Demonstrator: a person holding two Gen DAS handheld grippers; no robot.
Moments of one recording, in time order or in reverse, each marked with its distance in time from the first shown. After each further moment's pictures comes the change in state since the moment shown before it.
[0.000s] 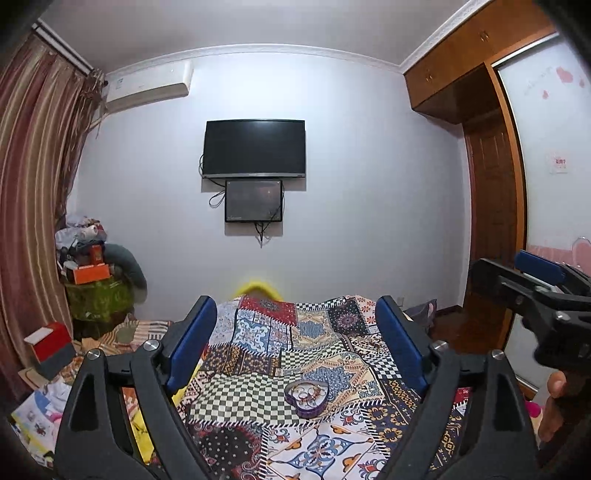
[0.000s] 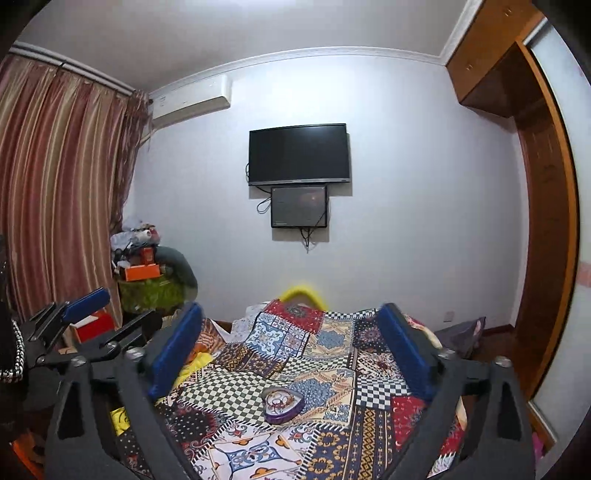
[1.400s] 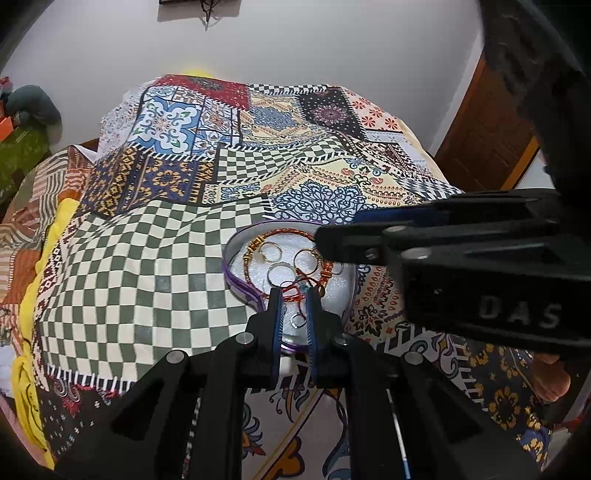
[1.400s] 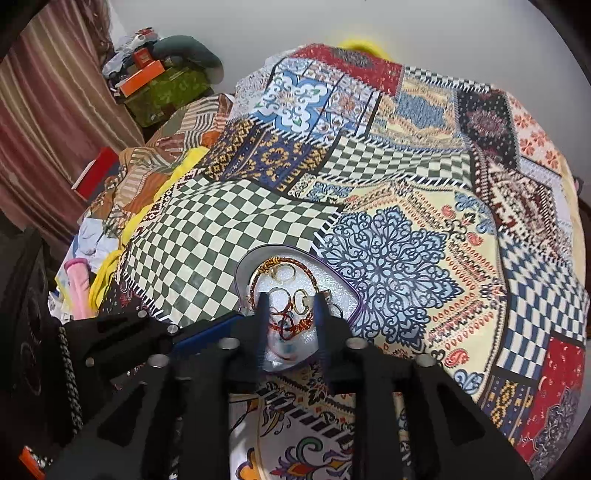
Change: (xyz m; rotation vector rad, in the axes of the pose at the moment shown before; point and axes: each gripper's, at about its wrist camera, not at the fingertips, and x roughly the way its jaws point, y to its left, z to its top) left arm 0.302 0.009 -0.203 -0.072 0.803 -0.237; right arm 0.307 -0.028 -0.169 0.026 0.964 0.292
